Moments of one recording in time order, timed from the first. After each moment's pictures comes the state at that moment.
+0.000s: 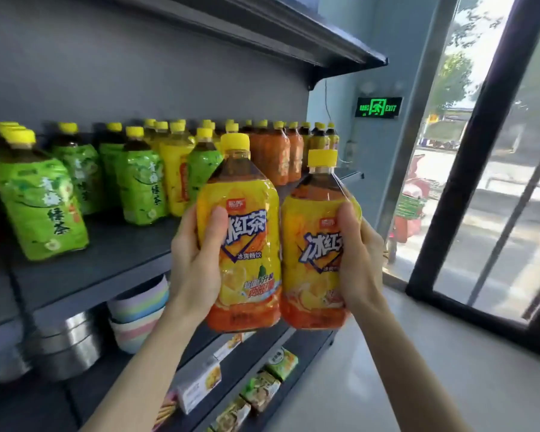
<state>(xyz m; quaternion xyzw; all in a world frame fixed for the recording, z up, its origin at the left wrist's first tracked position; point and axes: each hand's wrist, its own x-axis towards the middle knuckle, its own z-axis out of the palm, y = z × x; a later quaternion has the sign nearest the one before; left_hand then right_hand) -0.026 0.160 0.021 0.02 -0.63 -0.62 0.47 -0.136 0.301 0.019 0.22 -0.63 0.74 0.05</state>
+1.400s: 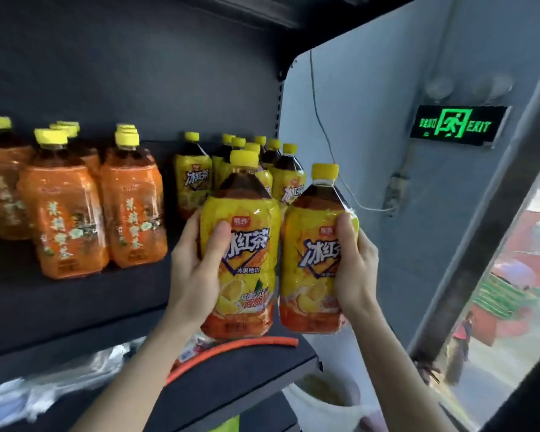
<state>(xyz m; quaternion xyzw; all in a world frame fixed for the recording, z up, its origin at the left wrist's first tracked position) -0.776 0.181 0.015 0.10 -0.63 -0.54 0.56 -0.934 0.284 0.021 0.31 -0.61 0.73 -0.04</state>
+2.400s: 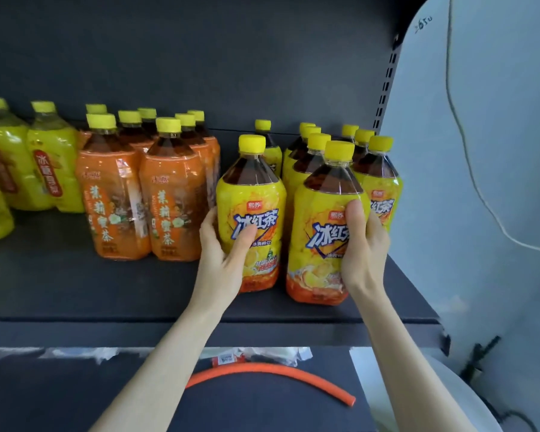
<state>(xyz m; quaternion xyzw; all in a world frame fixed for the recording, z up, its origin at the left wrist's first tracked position) -0.848 0.090 -0.023 0.36 -0.58 -0.40 0.61 -1.020 0.120 0.007 0.47 -0.51 0.71 -0.14</state>
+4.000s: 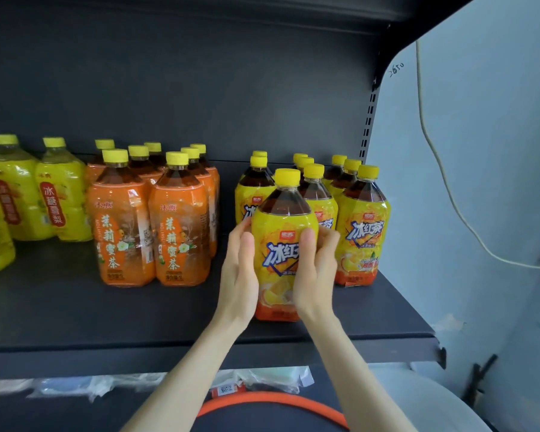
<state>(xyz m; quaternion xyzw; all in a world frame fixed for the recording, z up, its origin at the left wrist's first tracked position) -0.864 0.097 -0.005 0.26 -0.59 -0.42 0.63 -0.965 0.108 -0.006 0.49 -0.46 0.73 -0.13</state>
